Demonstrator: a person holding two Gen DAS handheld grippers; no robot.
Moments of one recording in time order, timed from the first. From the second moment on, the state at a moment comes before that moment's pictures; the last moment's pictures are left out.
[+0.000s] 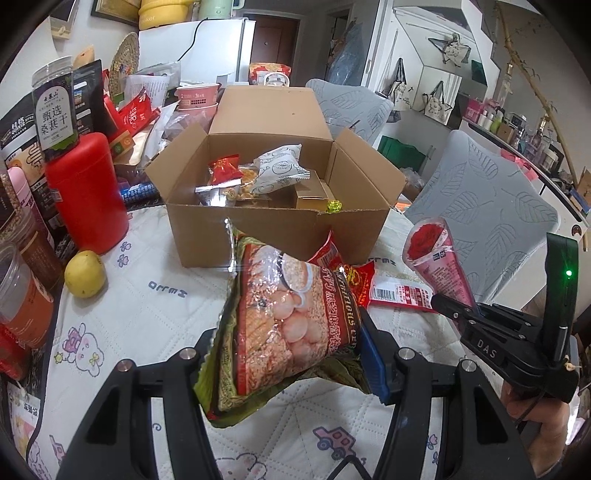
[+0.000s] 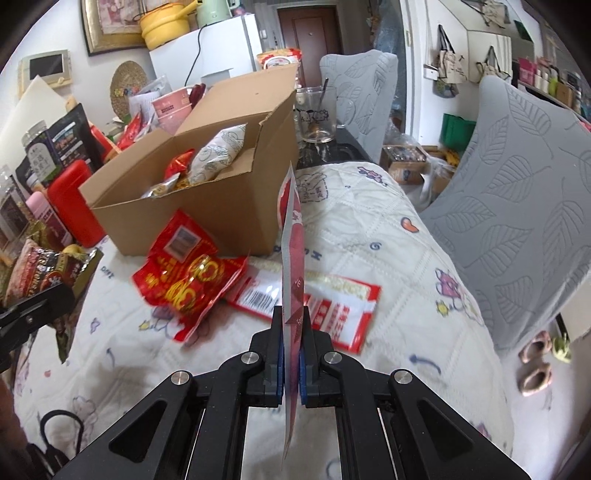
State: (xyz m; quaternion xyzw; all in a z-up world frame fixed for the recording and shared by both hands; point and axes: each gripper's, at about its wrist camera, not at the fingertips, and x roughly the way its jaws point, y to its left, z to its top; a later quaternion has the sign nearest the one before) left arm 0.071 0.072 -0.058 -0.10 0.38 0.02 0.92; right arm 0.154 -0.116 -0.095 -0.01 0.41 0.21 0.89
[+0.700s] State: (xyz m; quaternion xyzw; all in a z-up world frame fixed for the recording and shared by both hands) left arm 0.033 0.073 -0.059 -0.10 0.38 0.00 0.92; right arm 0.074 -0.117 -0.075 0.00 0.39 0.25 0.88
